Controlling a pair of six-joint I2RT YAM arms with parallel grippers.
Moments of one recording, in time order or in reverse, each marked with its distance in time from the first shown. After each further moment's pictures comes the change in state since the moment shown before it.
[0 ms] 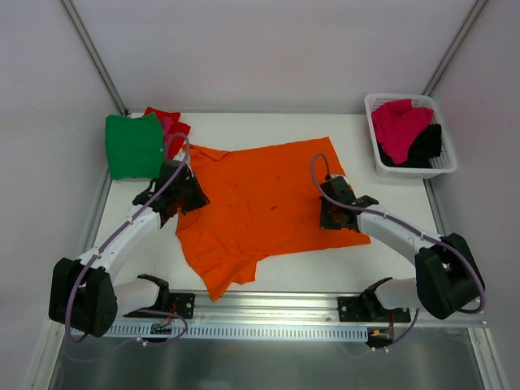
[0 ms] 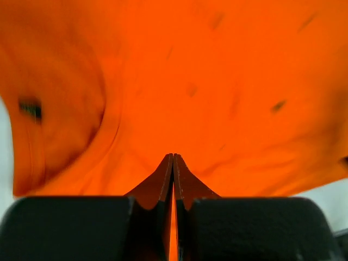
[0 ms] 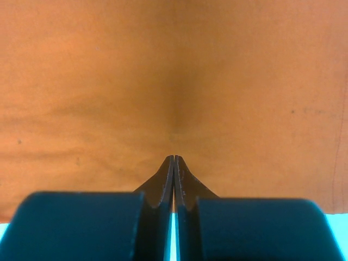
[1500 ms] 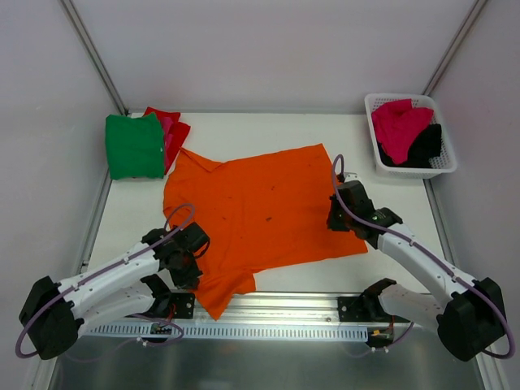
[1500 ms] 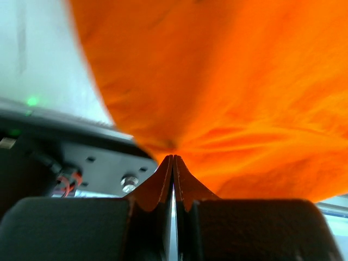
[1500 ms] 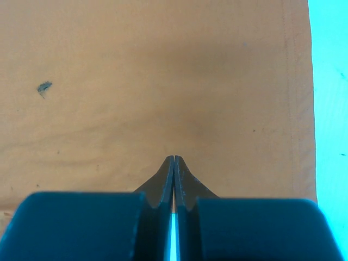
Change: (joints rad) left arm -0.502 -0.227 -0.314 -0.710 -0.081 -0.603; right arm 0.000 -0.301 -0.056 -0.056 -0.011 -0.003
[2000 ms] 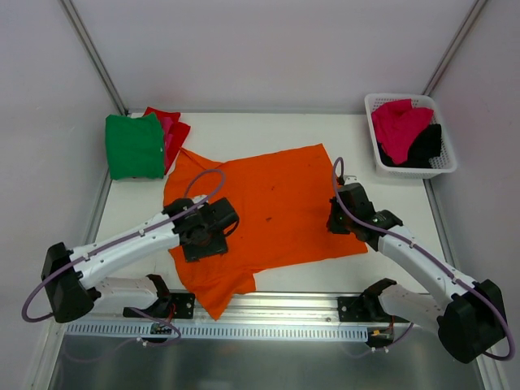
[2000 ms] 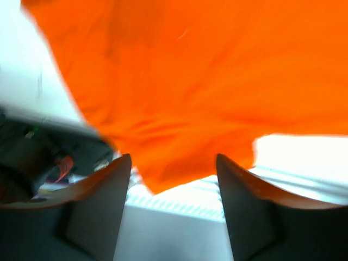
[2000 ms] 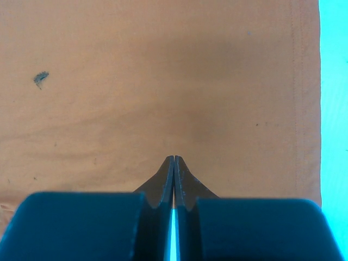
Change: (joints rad) left arm -0.181 0.199 0.430 -0.222 -0.209 -0.072; right arm -0.005 -0.019 -0.027 0.000 -0.026 -0.005
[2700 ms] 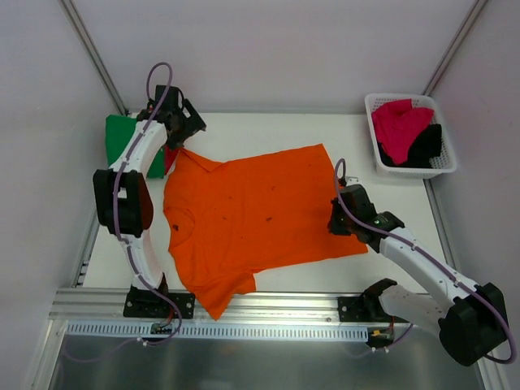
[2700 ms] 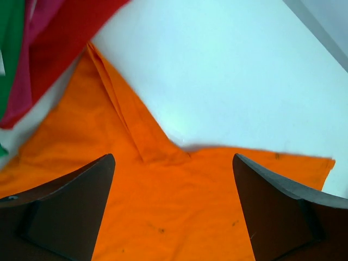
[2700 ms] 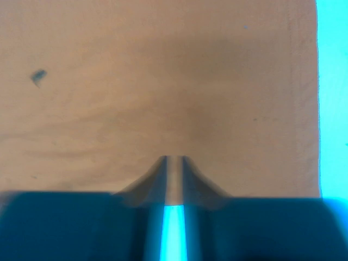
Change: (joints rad) left arm 0.862 0.757 0.768 0.632 0.186 0.583; right arm -0.001 -0.021 -0.009 -0.013 0.003 0.010
